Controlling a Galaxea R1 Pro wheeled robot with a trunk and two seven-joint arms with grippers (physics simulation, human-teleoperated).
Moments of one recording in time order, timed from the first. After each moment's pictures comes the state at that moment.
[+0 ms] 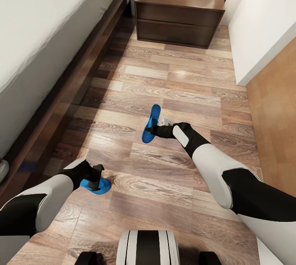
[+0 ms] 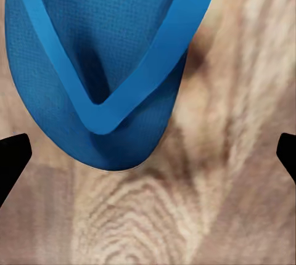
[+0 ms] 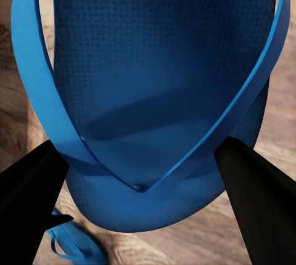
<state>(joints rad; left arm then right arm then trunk) -1.09 0.08 0.04 -0.11 1.59 0.16 0.61 -1.30 0.17 0.10 -0.30 -0.43 0.54 0.23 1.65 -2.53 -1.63</state>
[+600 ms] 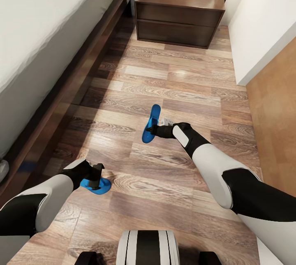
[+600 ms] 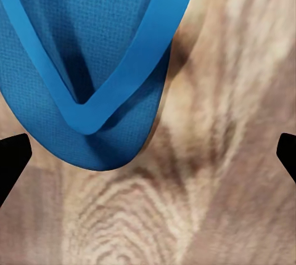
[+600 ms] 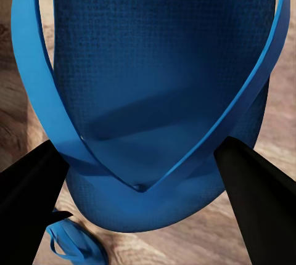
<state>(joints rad) -1.09 0.08 0.04 -0.11 1.59 0.17 0.58 -1.30 0.17 0.10 -0.30 -0.43 0.54 0.23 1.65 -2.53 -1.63</state>
